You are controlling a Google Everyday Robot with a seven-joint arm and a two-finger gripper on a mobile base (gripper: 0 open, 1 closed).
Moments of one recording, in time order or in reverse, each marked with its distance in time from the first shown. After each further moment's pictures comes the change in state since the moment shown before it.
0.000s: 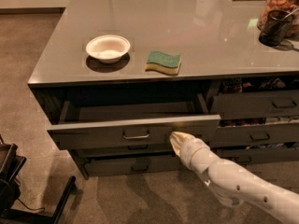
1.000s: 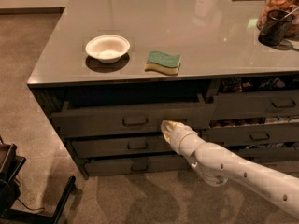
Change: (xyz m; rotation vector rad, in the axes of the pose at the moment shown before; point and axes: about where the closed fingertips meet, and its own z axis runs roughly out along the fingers) arm -0.013 -0.018 0.060 0.011 -0.039 -0.002
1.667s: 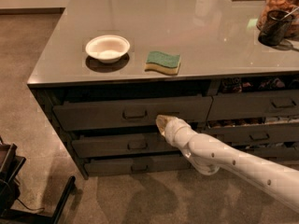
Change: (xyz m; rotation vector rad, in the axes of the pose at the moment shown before) arm 0.000 -0.007 0.041 0.002 -0.025 -0.009
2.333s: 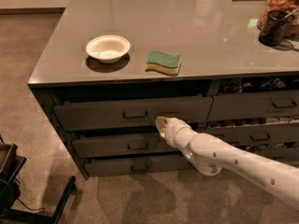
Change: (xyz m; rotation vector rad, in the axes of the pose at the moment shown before) arm -0.007 0.005 -0.009 -0.039 -0.009 0.012
